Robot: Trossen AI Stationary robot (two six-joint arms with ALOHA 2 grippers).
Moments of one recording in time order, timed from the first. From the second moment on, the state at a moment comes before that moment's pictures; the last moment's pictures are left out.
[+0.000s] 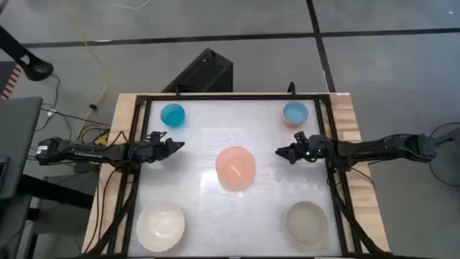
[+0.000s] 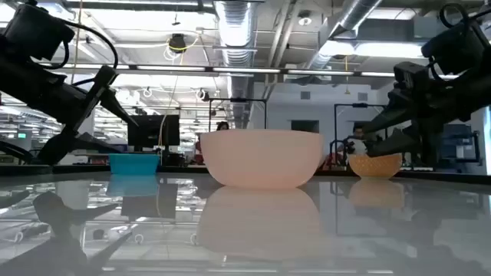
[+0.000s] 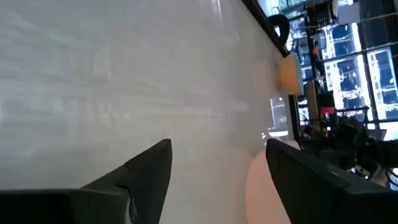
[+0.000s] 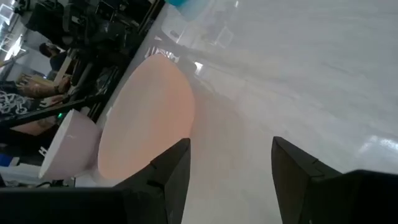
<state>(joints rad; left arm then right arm) 0.04 0.46 0.02 0.06 -0.46 -1.41 -0.16 0.71 0.02 0.33 0.03 0.93</state>
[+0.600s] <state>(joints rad) 0.05 0.43 0.15 0.66 -0.43 -0.70 -0.16 0.72 0.22 0.83 -0.14 0.79</state>
